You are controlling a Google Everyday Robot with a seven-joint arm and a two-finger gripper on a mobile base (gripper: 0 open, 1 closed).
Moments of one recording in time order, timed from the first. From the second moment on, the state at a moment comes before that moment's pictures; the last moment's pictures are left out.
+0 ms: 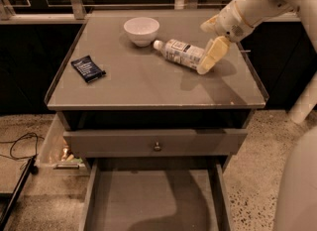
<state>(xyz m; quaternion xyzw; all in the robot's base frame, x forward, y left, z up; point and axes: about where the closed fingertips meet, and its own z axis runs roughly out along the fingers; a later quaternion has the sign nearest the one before) 0.672 -0.147 0.900 -0.61 0.72 0.15 0.31</state>
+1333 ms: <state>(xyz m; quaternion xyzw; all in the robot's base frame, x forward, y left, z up) 0.713 -0.121 0.857 -0.57 0.76 0.14 0.27</state>
